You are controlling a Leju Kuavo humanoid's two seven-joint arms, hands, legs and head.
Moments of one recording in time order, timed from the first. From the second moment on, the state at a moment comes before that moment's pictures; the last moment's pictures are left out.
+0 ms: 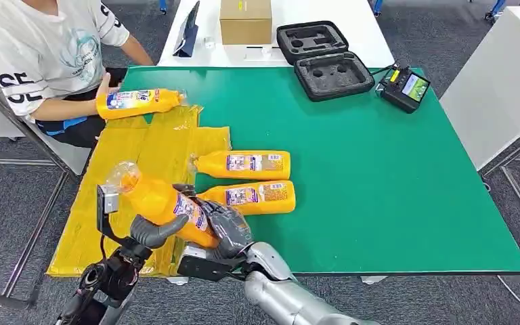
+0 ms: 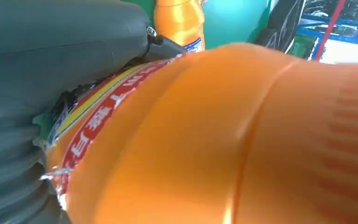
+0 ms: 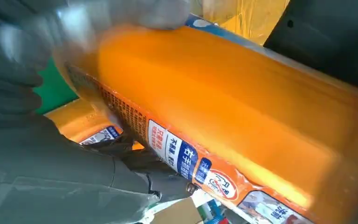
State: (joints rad) left arm -0.15 0.06 -0.24 -1.34 0.63 -0.24 -0.27; right arm -0.52 0.35 0.74 -0.48 0.47 -0.61 -0.52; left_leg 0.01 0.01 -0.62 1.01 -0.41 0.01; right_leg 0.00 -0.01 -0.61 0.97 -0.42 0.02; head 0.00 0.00
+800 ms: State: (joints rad) left arm -0.17 0.05 -0.17 -1.39 0.42 0.05 -0.47; right arm -0.44 0.34 0.68 -0.70 0.46 -0.61 -0.62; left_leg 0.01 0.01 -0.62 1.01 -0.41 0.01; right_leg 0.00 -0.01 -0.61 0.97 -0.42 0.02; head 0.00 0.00
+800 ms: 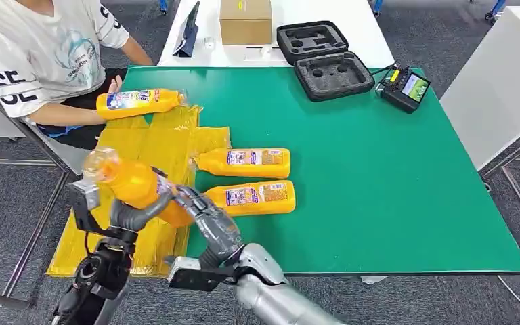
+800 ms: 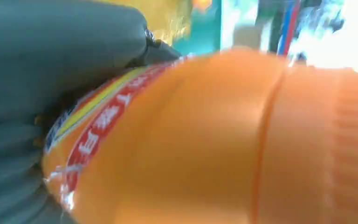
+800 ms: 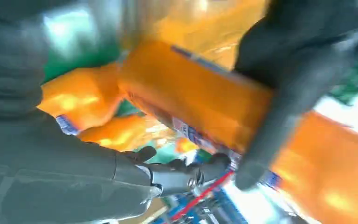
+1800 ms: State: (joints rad) left arm -0.31 0.15 -0.08 -1.33 -0.71 0.53 -0.40; right arm -0.28 0.25 0.63 -1.25 0.24 -0.56 -0.70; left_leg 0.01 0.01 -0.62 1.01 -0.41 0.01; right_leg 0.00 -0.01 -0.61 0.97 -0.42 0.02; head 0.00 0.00
